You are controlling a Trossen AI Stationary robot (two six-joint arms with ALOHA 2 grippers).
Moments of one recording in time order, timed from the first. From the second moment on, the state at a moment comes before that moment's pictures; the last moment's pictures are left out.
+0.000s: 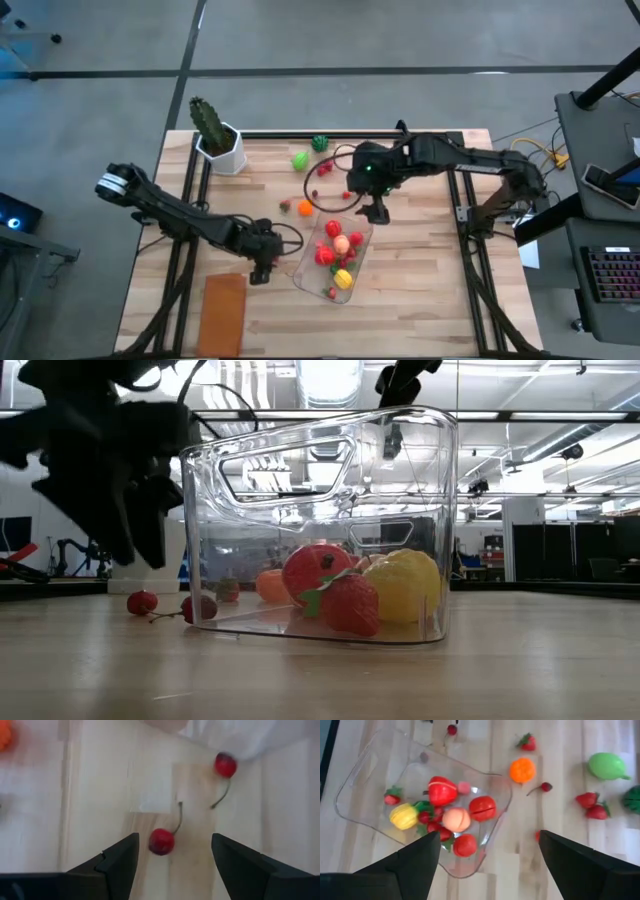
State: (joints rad) left arm -0.35 1.40 0.76 -0.46 -0.12 -0.38; right arm -0.09 1.60 1.68 -1.12 -0.13 -0.14
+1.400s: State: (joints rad) left arm -0.34 1.54 0.76 -0.42 -0.14 -0.28; right arm -0.22 1.59 1.68 -1.09 -0.13 -0.11
